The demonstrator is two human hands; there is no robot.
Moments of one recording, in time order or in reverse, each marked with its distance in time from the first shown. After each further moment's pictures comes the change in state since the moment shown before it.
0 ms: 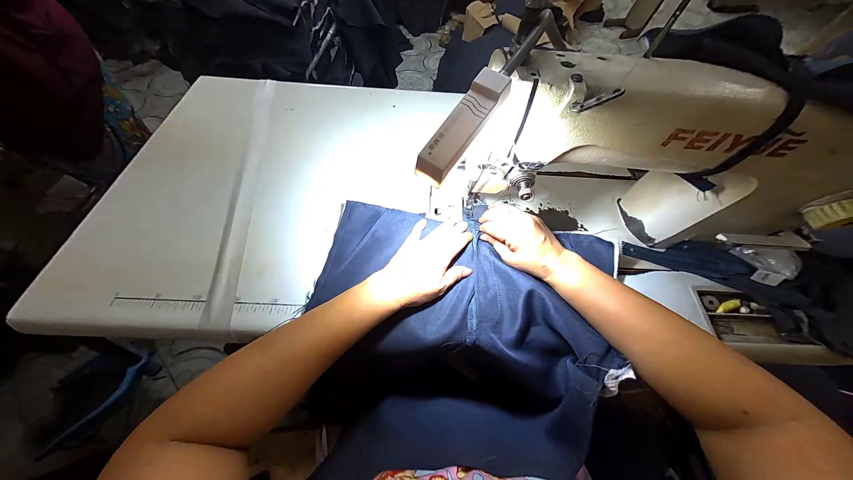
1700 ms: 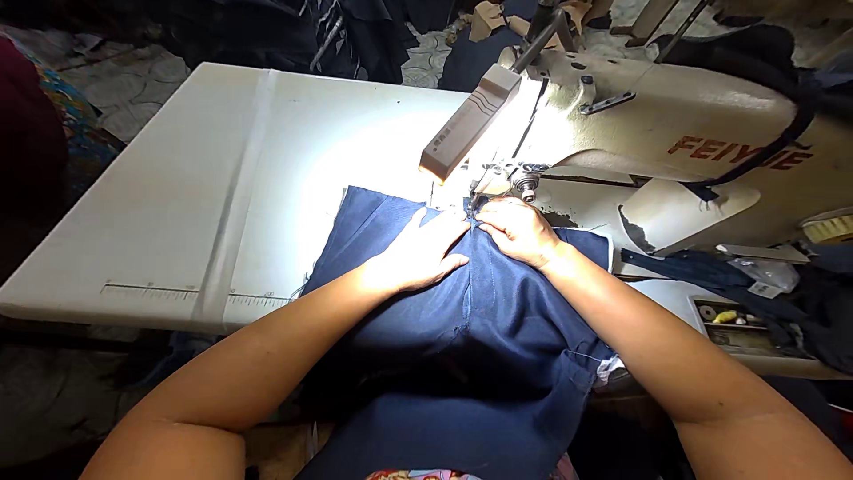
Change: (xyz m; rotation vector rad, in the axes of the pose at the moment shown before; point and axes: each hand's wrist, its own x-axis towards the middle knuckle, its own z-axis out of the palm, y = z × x) left_hand 0.014 -0.014 -0.005 -0.037 -0.063 -0.054; right_hand 0.007 0.021 0.009 0.002 0.067 -0.017
